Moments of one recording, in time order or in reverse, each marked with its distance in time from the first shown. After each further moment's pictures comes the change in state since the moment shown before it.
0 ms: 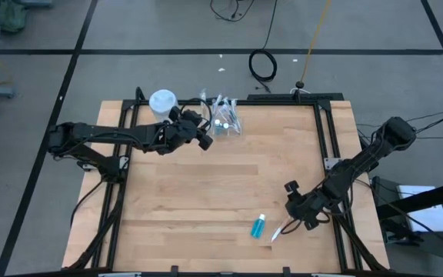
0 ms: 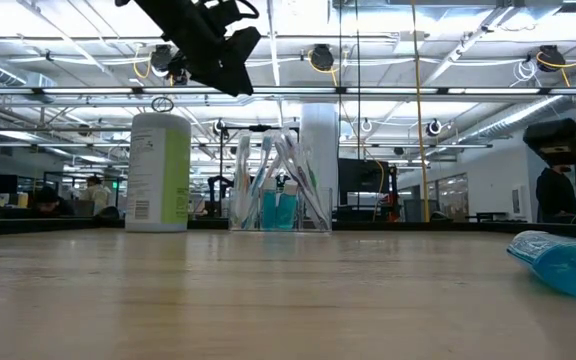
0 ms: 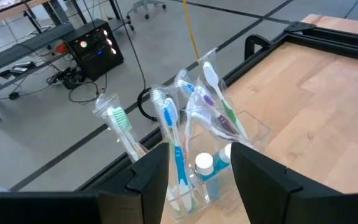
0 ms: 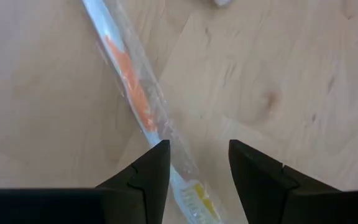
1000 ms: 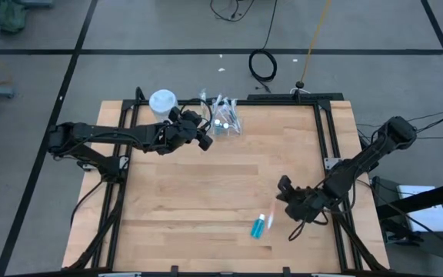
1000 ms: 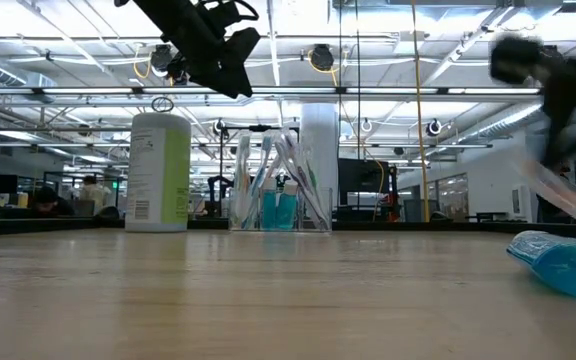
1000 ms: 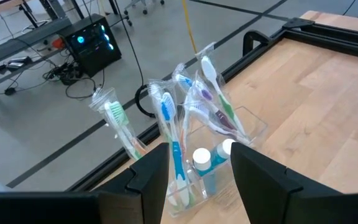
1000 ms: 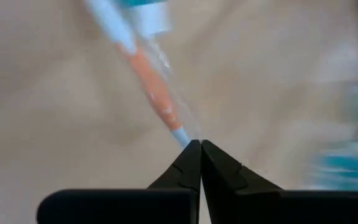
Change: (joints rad) left arm 0.000 0.000 0.000 -0.019 0.013 -0.022; right arm -0.009 -0.018 0.092 -0.067 0.303 -0.572
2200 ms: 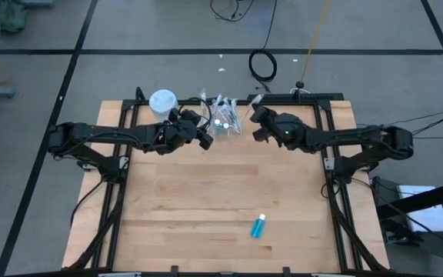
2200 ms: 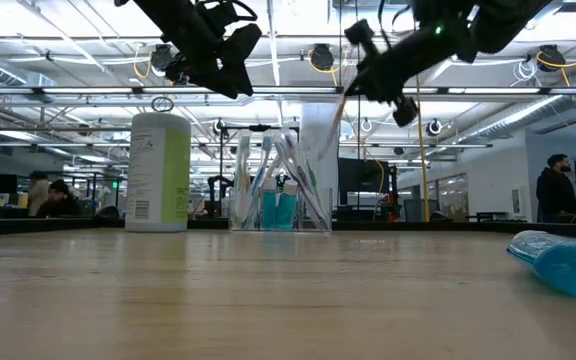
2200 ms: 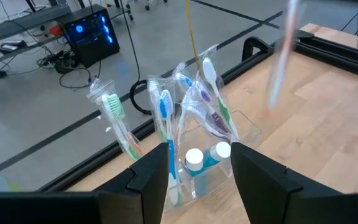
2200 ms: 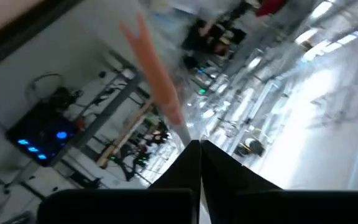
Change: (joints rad) left arm 0.000 0.000 0.000 0.001 0.003 -0.095; right arm -0.924 0.105 0.155 0.917 0.198 -1.772
